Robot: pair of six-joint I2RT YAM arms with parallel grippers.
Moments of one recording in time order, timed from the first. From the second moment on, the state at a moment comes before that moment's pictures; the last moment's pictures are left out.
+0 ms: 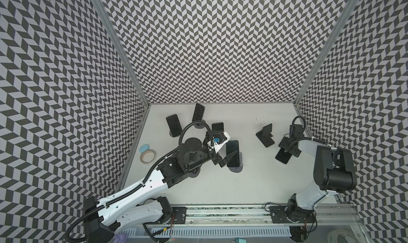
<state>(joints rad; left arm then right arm) -0.95 0.99 0.89 -0.05 0.04 0.22 -0.18 1.68 0.85 -0.34 0.15 0.52</state>
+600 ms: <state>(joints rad) -0.94 0.98 0.88 -0.05 0.04 0.23 -0.18 1.70 0.86 -0.31 0.15 0.51</state>
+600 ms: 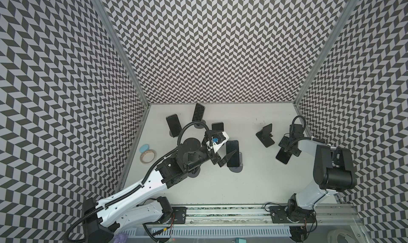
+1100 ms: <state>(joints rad) -0.94 1.00 0.88 -0.05 0.04 0.22 -0.18 1.68 0.88 -0.34 0.12 0.52</state>
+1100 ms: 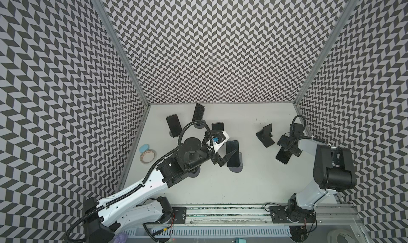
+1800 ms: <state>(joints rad) -0.94 1.04 0.98 -0.09 0.02 0.16 -0.19 1.36 0.88 -0.69 0.05 0.56</state>
